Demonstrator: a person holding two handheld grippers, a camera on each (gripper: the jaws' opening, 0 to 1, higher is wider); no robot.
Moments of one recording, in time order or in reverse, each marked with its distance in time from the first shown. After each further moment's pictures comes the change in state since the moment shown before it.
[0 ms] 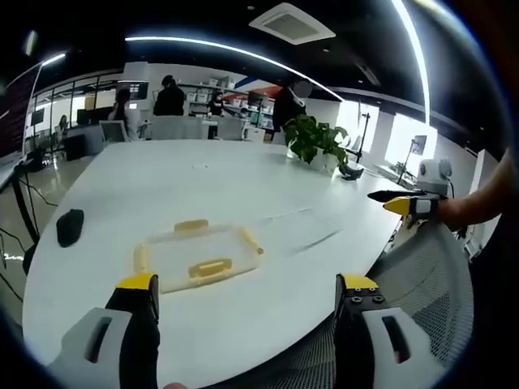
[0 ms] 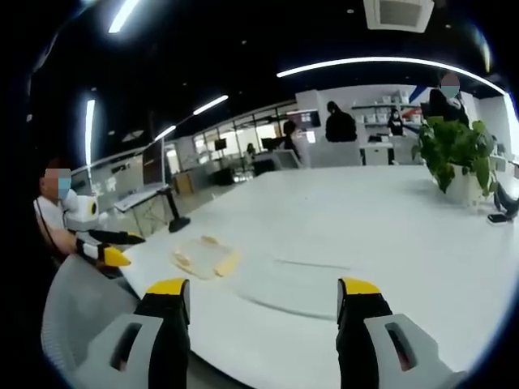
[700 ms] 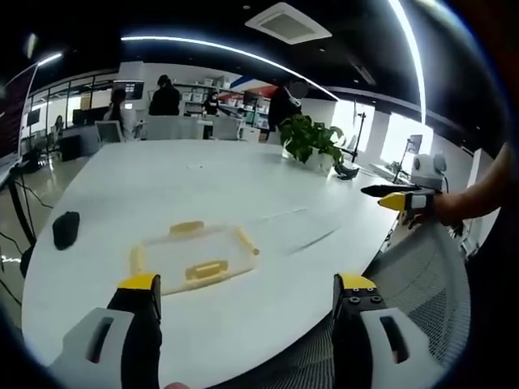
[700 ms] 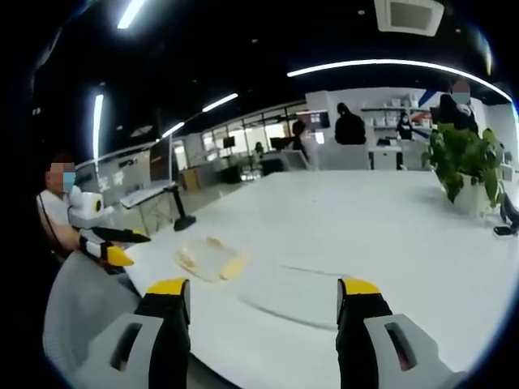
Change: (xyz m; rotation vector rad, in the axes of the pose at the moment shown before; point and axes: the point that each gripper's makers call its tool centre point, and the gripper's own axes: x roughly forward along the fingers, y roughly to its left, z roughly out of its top) left arm 0.000 -0.002 0.003 0.009 0.003 -0.025; right arm 0.007 0.005 0.010 -0.036 0.001 0.040
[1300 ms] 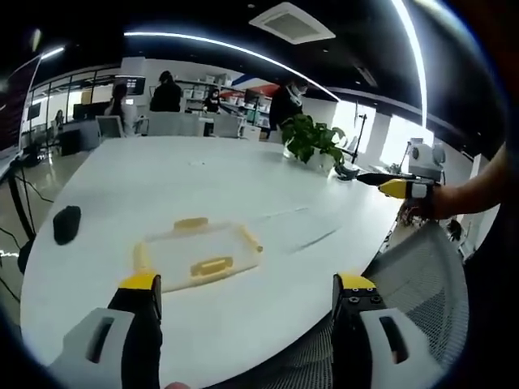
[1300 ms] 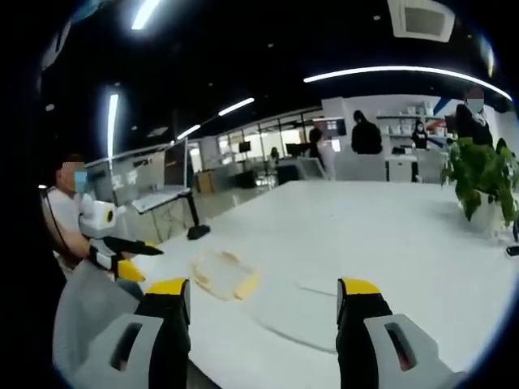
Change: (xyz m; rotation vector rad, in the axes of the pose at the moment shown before) left arm -0.002 0.009 -0.003 -0.028 0.012 -0.009; right arm 0.022 0.023 0.031 -0.036 -0.033 0.079
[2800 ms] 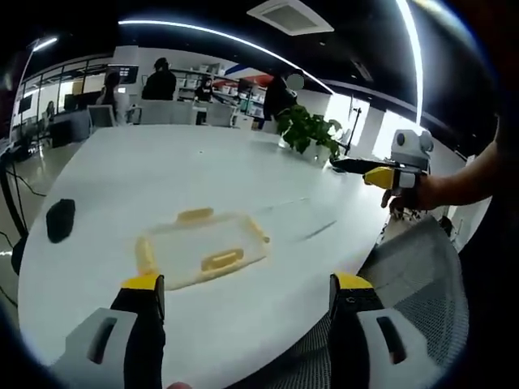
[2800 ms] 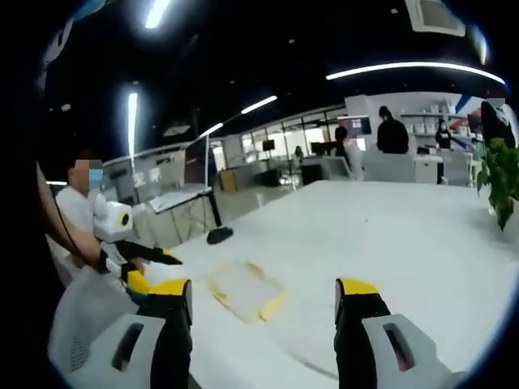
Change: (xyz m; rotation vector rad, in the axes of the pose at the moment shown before) left arm 0.006 0.020 -0.007 -0.008 0.060 -0.062; right arm 0.061 0.034 0.004 -0.018 0.014 0.136
